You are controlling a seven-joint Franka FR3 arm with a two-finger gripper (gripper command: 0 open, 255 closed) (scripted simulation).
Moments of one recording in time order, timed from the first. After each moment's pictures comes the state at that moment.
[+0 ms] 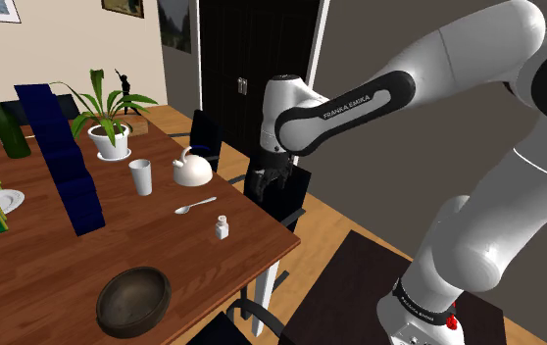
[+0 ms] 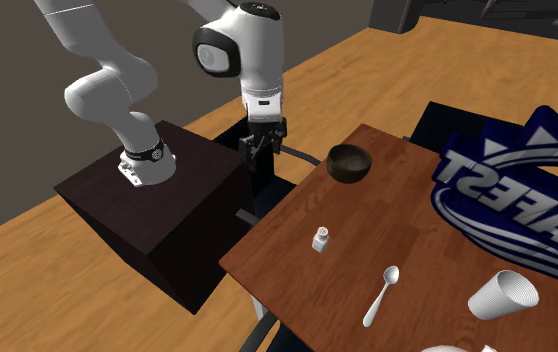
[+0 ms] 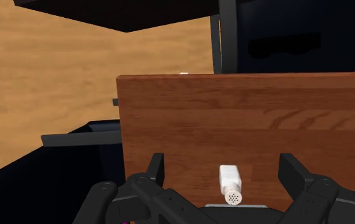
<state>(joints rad) 0.02 -0.18 0.12 -2.40 -0.03 2.23 0.30</state>
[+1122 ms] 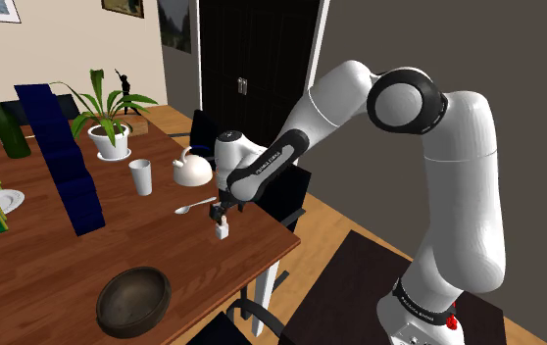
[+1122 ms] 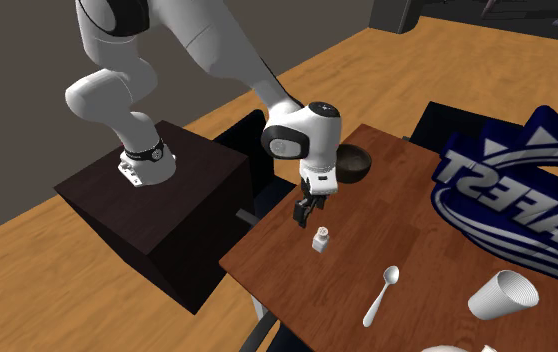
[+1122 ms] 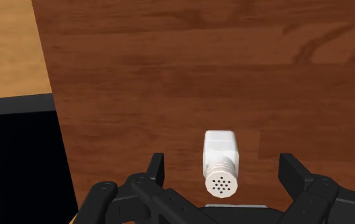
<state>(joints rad) 0.07 0.49 0.09 -2.02 -0.28 2.53 0.52</state>
